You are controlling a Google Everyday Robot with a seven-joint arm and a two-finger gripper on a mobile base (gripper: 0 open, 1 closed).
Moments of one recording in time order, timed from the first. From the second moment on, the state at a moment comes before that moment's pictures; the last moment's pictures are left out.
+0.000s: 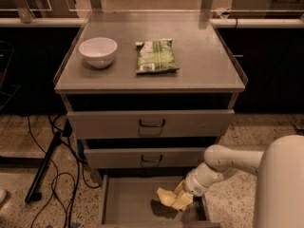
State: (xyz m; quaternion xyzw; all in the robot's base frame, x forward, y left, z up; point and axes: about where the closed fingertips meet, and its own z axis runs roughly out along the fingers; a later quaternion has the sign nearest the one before) arm 0.452 -0.114 0.369 -0.57 0.76 0.31 0.09
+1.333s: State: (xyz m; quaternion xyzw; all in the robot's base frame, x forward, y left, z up) arm 0.459 -0.090 0.266 -0.49 0.80 0.33 0.06
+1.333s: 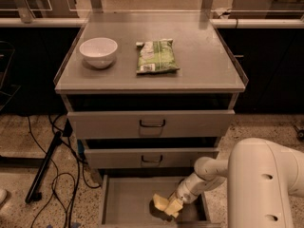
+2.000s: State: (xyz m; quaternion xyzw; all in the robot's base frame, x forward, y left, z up) arm 0.458 -0.078 0.252 -0.48 0.81 0.34 0.06
